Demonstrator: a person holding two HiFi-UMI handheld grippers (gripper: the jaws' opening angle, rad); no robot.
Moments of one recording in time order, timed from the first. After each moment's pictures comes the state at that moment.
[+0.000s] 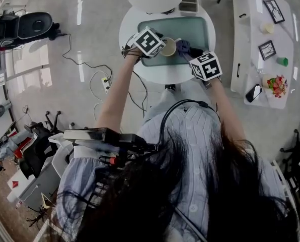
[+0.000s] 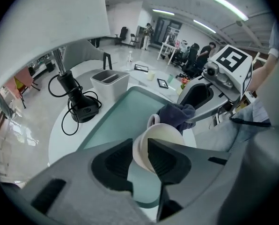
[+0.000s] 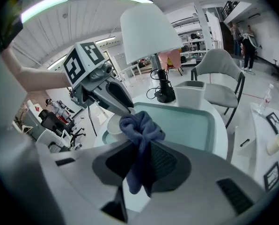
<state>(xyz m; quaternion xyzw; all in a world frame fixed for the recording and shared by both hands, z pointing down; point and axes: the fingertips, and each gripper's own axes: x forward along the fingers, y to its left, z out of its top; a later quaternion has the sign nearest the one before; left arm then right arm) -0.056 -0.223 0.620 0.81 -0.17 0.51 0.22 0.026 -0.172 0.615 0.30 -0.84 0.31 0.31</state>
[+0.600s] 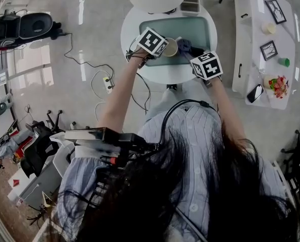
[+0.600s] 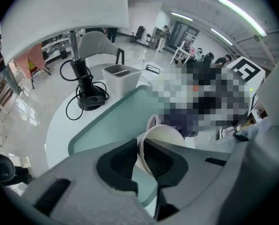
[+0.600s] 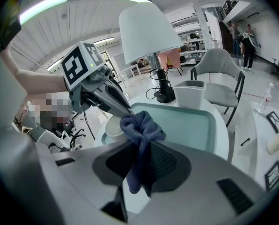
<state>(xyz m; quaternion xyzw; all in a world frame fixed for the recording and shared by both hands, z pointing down) -0.062 -0.222 0.626 0.79 -0.23 0.50 0.28 0.022 -0.175 0.617 0.31 -0.84 0.32 0.31</state>
